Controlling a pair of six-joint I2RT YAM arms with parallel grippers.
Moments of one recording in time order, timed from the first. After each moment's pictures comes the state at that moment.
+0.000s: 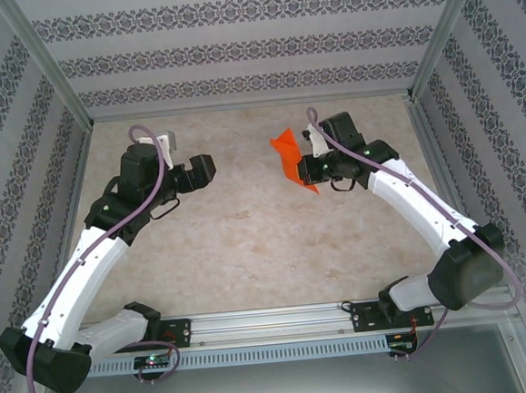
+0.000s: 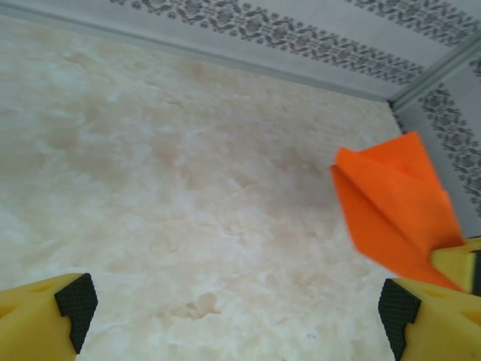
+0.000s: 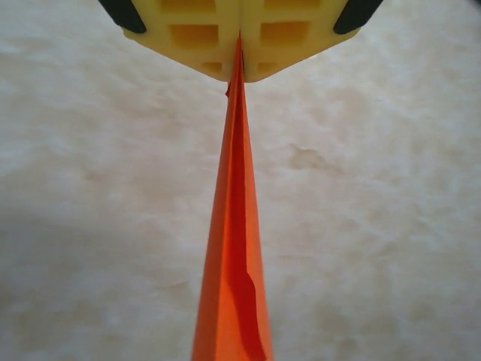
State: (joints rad) left arm -0.38 1.07 1.14 -0.60 0.02 -0.50; right arm 0.43 1.40 1.30 -0.81 -0.19 0.27
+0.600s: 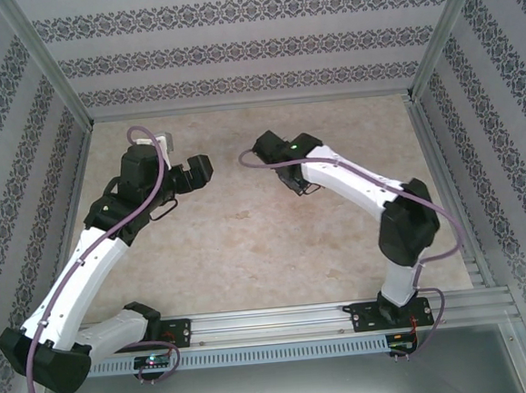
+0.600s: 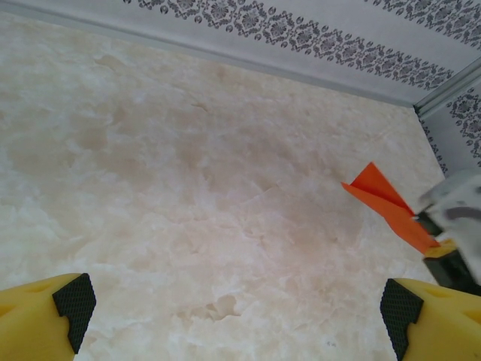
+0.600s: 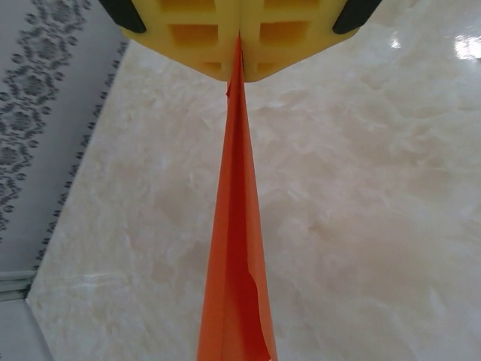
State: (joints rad) left arm -0.38 1.08 1.14 -0.62 -0.02 -0.50; right arm 0.70 1.83 1.60 -1.18 0.64 0.06
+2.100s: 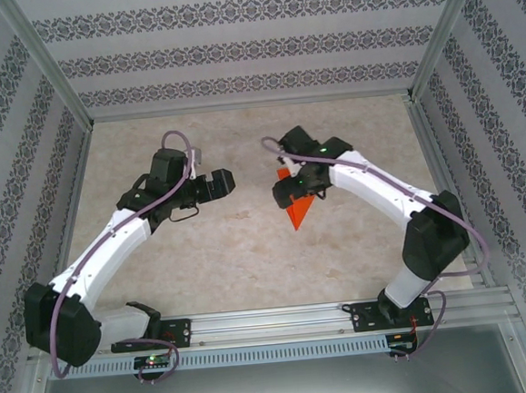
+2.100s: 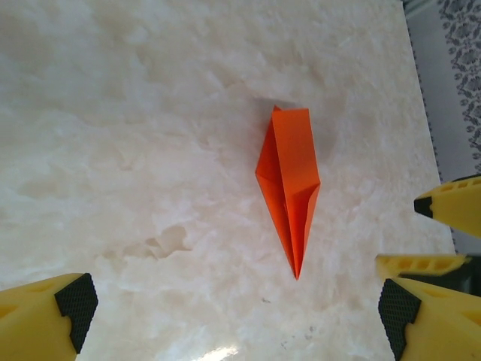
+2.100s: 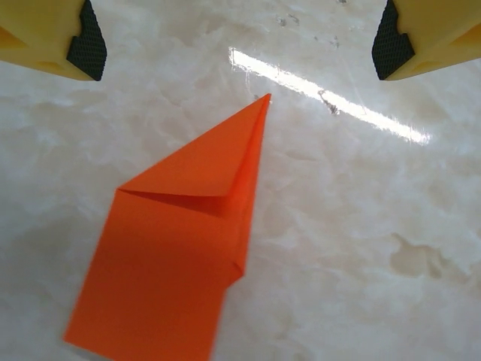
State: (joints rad) left arm -0.38 1.26 1.01 -0.47 0.28 -0.59; right arm 0.55 1.61 1.35 -0.97 -0.02 0.19
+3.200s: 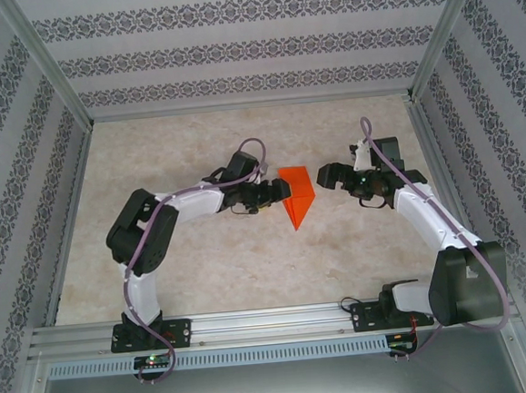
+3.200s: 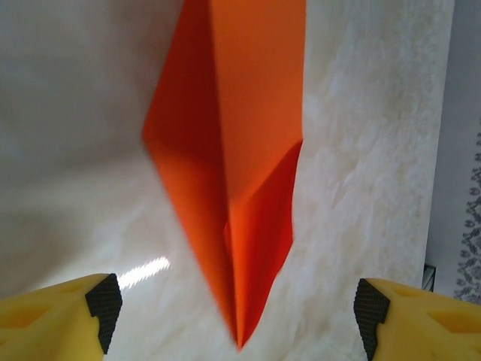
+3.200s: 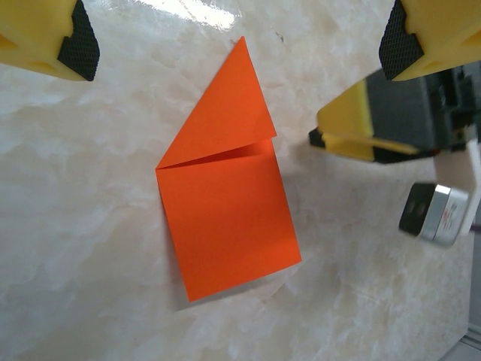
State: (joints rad) left arm -0.59 1.97 1.24 -0.10 0.48 -0.82; right arm 0.07 1.27 0.85 -0.47 -0.52 0.42
